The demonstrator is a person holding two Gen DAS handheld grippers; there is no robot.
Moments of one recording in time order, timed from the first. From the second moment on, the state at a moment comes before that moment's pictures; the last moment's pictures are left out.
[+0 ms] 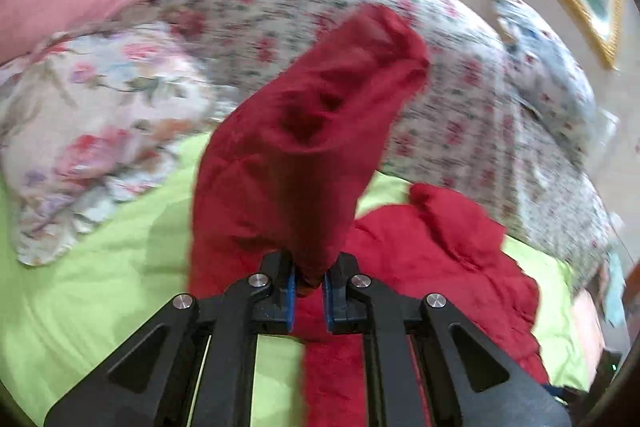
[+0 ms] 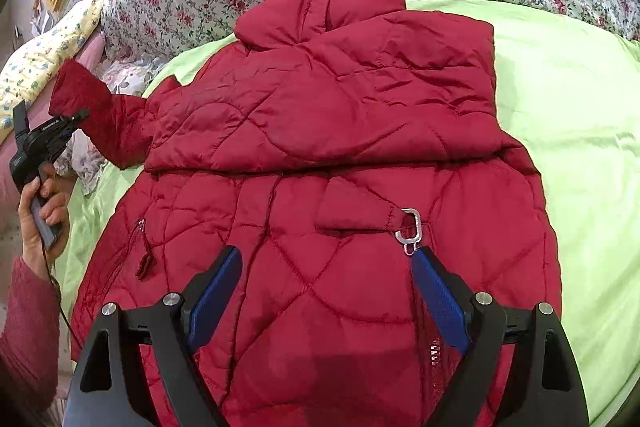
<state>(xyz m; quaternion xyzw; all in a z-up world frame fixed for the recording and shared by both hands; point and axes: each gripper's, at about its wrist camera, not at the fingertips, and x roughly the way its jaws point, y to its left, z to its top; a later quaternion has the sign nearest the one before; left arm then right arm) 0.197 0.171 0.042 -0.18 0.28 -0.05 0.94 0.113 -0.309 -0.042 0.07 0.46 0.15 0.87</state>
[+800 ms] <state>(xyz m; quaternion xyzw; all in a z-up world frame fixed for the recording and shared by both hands) 0.196 -0.023 0.015 -0.10 0.34 -0.20 0.91 0.115 -0.333 -0.041 0.12 0.45 0.14 0.87</state>
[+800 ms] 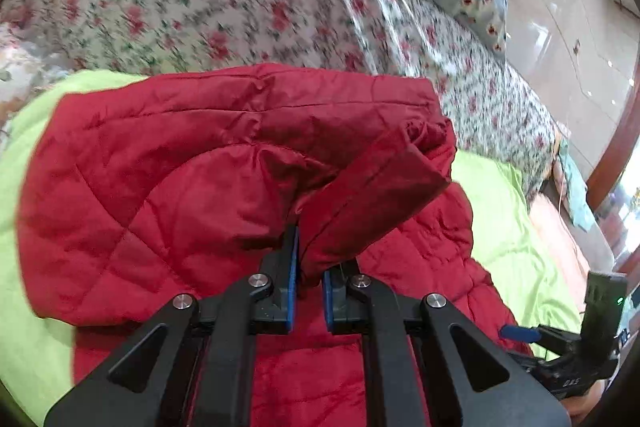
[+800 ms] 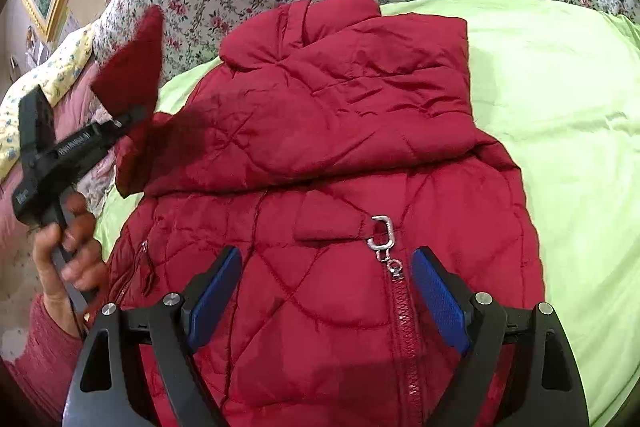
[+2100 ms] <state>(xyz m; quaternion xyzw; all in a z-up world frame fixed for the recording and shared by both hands) 0.169 -0.092 -0.018 -0.05 0.41 -0.27 0.87 0.240 -0.364 -0.050 0.33 0.43 0.18 0.82</state>
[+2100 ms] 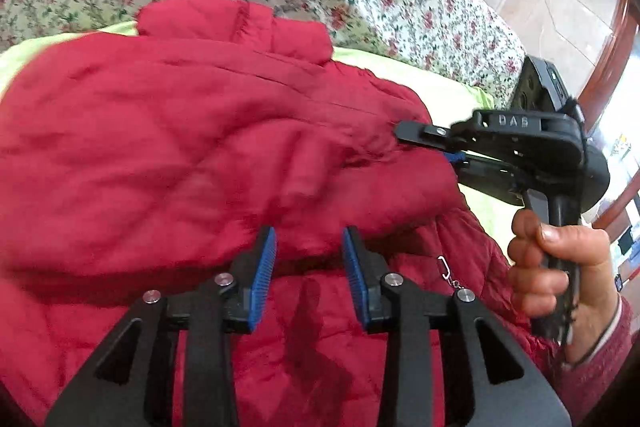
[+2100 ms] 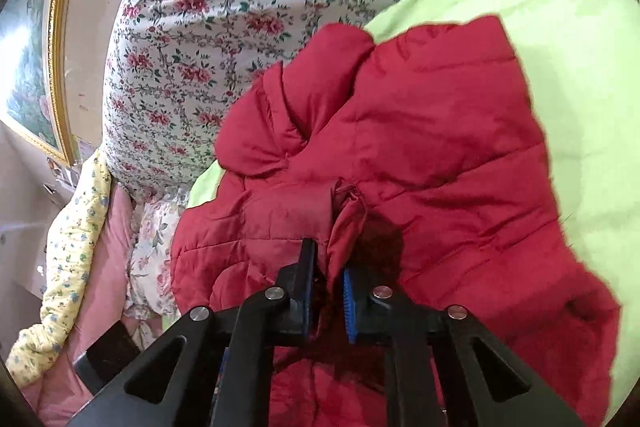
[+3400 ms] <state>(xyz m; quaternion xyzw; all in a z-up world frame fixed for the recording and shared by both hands) 0.225 -0.004 -0.011 -0.03 0.40 -0.14 0.90 0.226 -0.308 -0.067 0.03 0.44 0.08 0.89</state>
